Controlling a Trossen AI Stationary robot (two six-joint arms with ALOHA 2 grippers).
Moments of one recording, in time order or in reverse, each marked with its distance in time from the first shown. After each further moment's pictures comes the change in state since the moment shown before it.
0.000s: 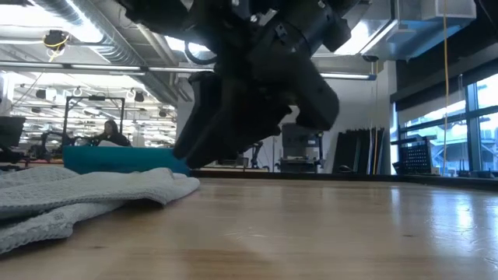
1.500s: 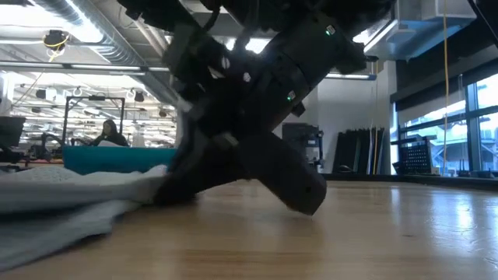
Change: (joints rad) left arm 0.001 -0.019 0.000 -0.014 -0.090 0.077; right arm 0.061 0.122 -0.001 0.163 0.246 -0.171
